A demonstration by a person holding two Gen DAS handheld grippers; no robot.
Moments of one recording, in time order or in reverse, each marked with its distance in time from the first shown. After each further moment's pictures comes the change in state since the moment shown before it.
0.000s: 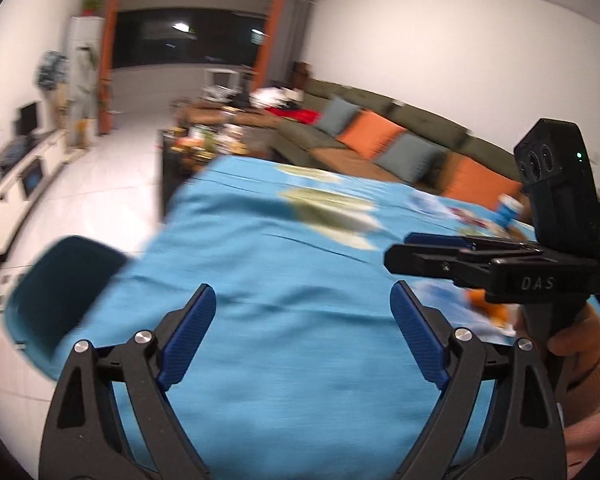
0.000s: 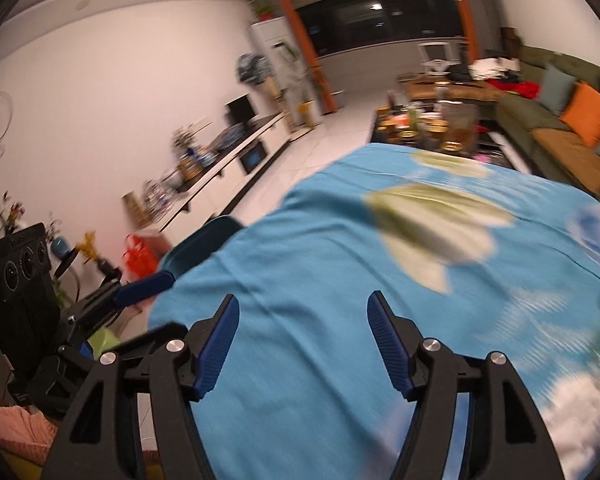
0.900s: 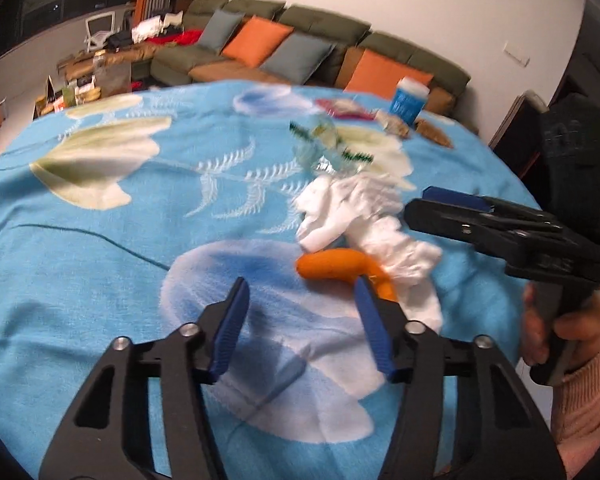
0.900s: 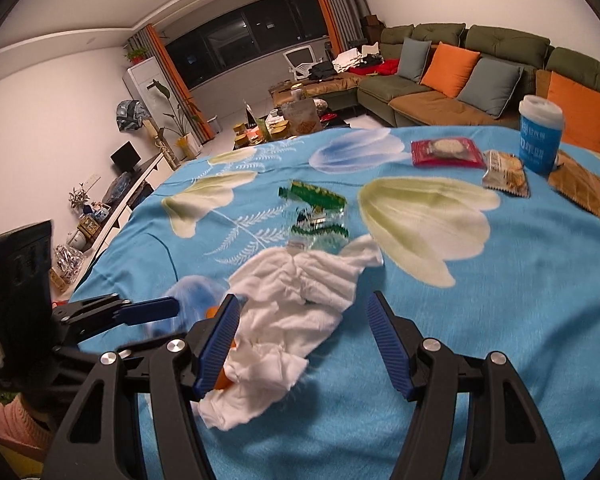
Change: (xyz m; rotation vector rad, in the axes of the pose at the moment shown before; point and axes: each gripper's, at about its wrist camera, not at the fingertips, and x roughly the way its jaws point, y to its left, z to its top) left arm 0.127 -0.156 -0.010 0.189 0.360 -0.296; right arm -0.111 -0.128 -0.085 0.265 -0.064 -0.323
